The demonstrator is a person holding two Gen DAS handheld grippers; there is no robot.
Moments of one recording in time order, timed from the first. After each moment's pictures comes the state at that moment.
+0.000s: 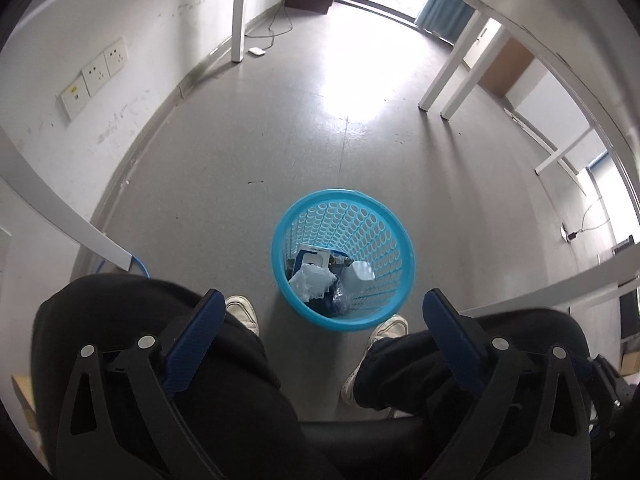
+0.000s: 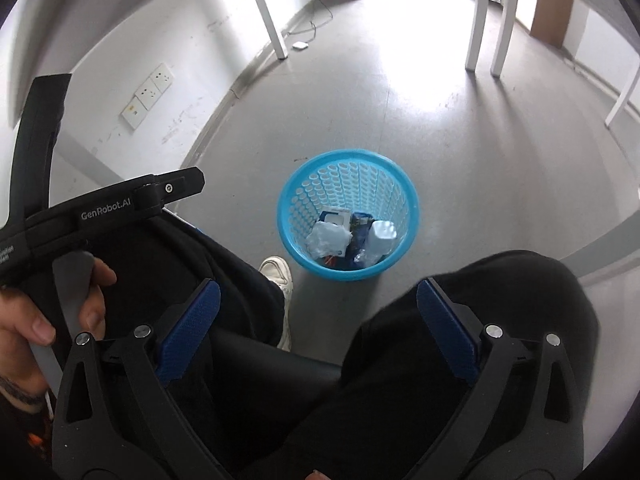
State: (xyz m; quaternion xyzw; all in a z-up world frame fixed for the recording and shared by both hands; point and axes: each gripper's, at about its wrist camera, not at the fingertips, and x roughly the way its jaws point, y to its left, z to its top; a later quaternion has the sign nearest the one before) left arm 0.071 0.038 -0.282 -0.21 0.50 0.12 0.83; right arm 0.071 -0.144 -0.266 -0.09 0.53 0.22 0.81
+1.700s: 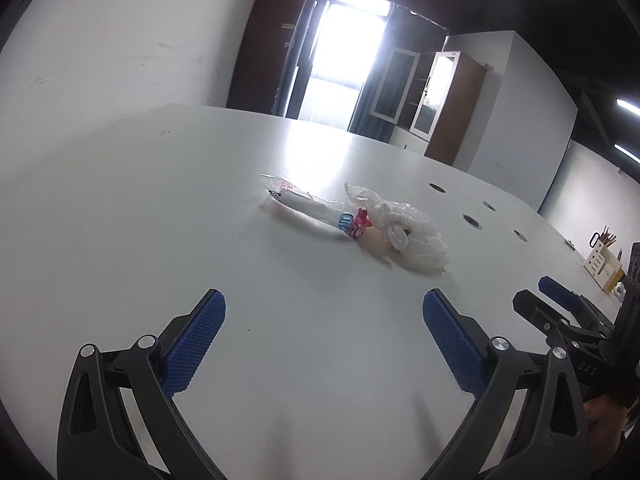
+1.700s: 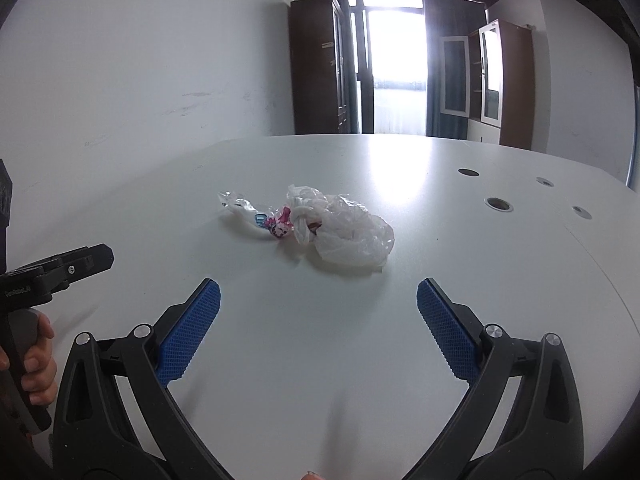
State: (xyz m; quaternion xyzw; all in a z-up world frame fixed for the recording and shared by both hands) left arm 0.190 0.055 -0.023 -0.16 0.27 0.05 0.95; right arm 0.239 -0.135 -0.002 -0.07 0.24 0.21 0.95
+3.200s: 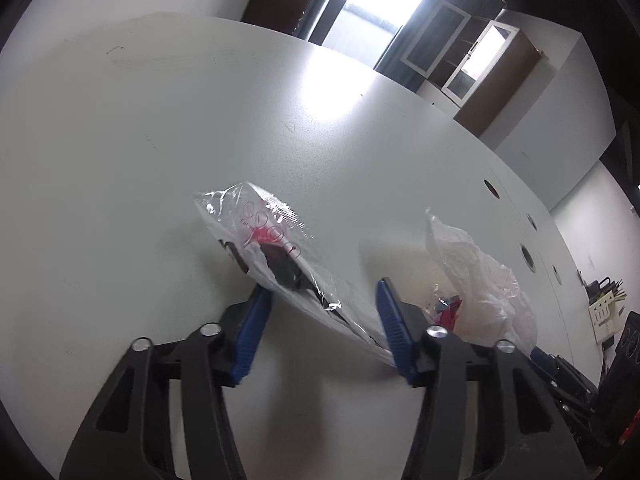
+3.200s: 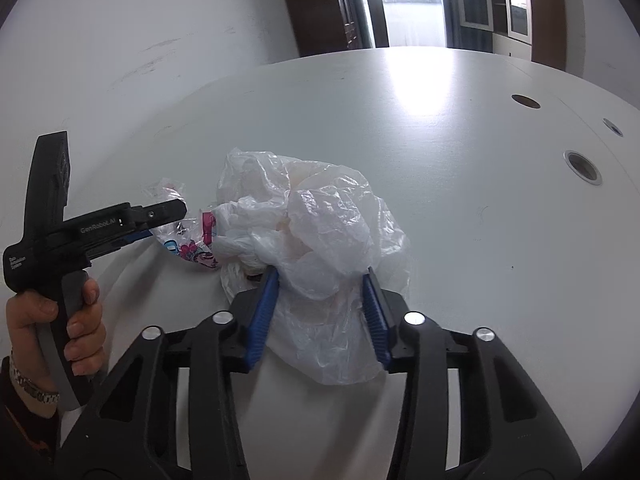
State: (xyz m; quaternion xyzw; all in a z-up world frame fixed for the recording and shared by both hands) left arm 0.406 0.117 -0.083 -0.25 0.38 0.05 0.89; right arm 0.437 -0.106 -0.048 -0.03 0.40 0.24 0.89
